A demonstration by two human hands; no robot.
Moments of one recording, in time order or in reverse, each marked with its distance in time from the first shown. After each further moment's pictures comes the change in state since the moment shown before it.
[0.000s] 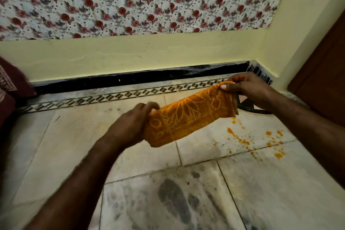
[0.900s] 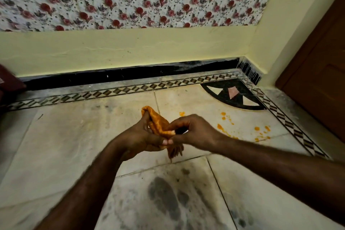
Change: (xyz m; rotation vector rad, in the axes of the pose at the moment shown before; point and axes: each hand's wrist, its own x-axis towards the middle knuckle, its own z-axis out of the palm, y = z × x) left_hand 0.007 0.027 0.043 -1.207 -0.395 -0.345; right_hand -0.072 0.002 0.123 0.005 -0.371 -0.171
